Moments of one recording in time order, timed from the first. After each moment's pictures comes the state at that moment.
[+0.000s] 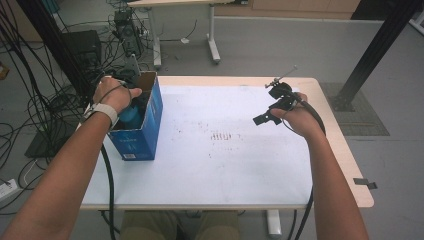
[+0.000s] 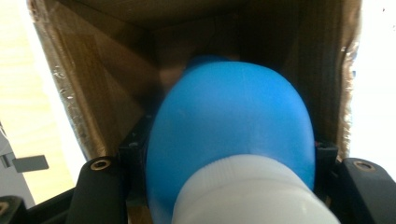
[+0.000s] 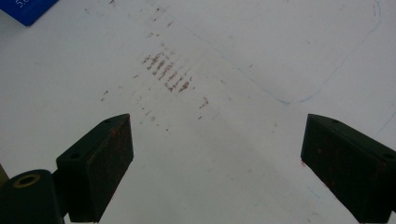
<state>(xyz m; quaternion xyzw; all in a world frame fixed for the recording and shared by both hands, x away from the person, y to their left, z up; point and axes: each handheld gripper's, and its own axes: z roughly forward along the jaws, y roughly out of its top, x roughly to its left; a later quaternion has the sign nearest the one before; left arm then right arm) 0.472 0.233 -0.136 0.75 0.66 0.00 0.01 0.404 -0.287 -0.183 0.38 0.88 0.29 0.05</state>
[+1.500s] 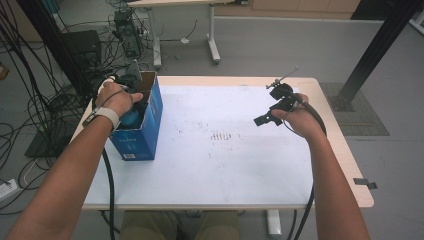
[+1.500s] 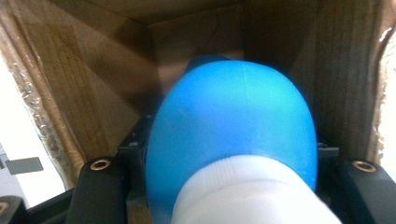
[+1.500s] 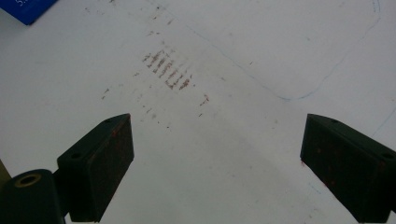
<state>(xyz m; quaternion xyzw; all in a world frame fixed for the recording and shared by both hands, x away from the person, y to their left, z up) 0.473 0.232 -0.146 0.75 0.66 0.00 0.01 0.400 -0.289 -0.184 0.38 0.88 0.29 0.05</state>
